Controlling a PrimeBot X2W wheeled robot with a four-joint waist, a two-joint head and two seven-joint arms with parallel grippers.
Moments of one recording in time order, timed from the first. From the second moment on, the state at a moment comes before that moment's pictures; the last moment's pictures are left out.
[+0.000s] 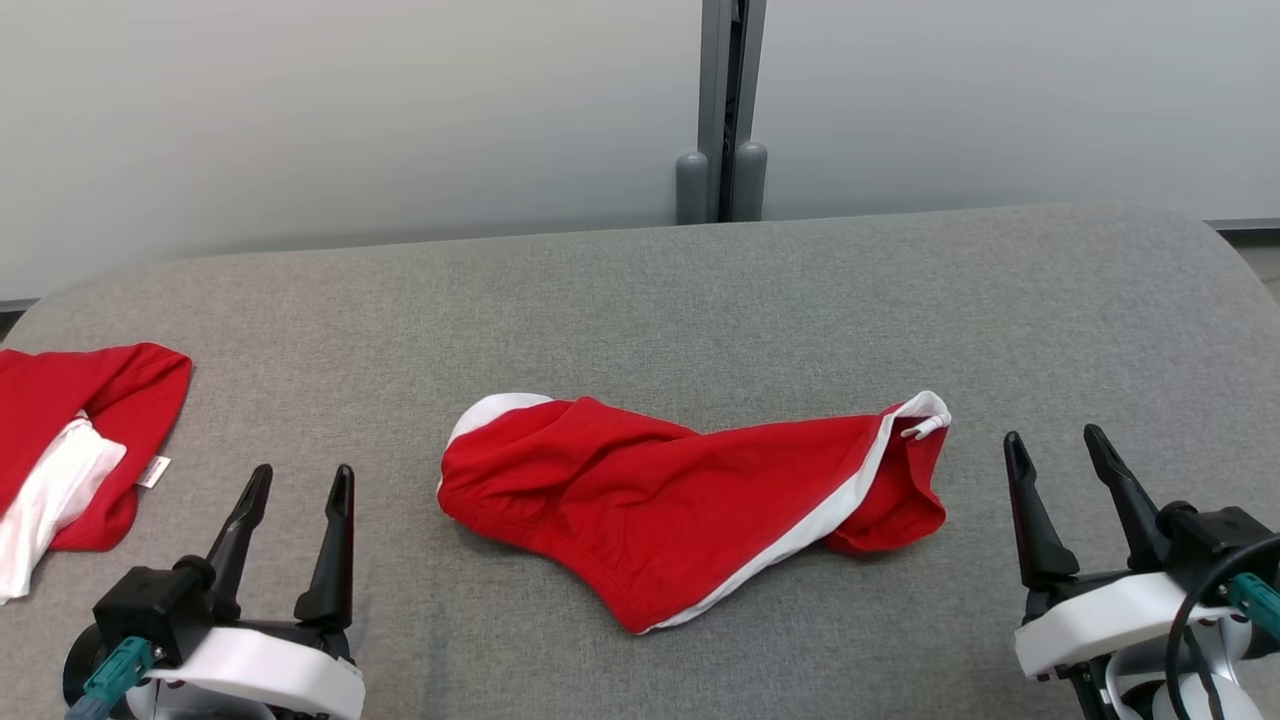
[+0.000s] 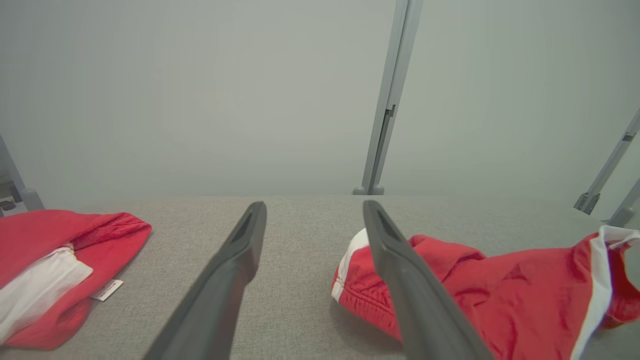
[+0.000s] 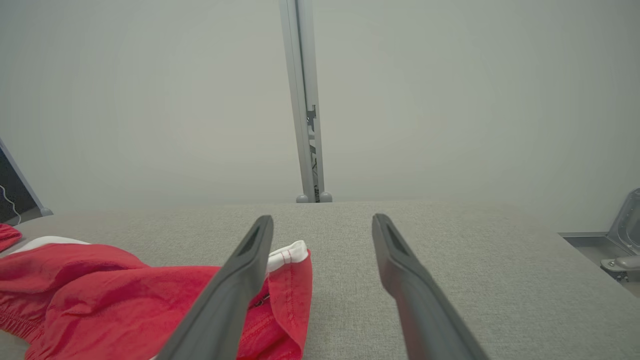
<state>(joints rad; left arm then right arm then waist) -0.05 0.42 -0.37 0.06 -0.63 0.19 -0.26 -0.08 -0.05 0.00 0.15 0.17 0.13 -0.14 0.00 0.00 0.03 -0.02</state>
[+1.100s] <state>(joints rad) -0.08 0.39 -0.38 0.05 -0.61 0.19 -0.24 -0.09 -0.06 0.00 0.11 0.16 0.13 -0.11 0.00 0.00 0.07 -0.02</state>
